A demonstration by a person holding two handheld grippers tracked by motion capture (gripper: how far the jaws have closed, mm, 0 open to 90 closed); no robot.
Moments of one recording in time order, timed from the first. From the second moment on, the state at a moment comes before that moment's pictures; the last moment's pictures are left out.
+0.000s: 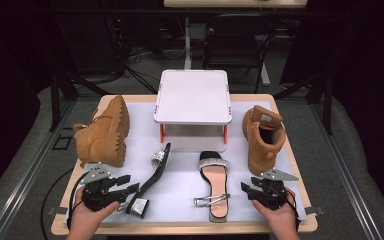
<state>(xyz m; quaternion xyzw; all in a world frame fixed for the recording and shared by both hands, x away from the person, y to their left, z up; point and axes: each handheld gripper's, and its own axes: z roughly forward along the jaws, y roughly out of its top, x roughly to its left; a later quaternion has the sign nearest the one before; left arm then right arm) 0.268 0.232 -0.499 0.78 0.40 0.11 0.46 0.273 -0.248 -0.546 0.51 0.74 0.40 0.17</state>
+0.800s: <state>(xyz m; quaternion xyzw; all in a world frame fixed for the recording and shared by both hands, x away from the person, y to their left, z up) 0.270 0.223 -0.502 0.80 0.38 0.09 0.45 0.273 -0.249 -0.546 0.51 0.74 0.40 0.16</state>
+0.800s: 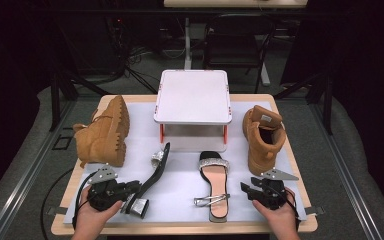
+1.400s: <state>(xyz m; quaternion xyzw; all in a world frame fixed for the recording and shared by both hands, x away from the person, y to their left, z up) 0.276 0.196 -0.496 0.82 0.35 0.06 0.46 0.273 -0.250 -0.546 0.51 0.74 0.40 0.16</state>
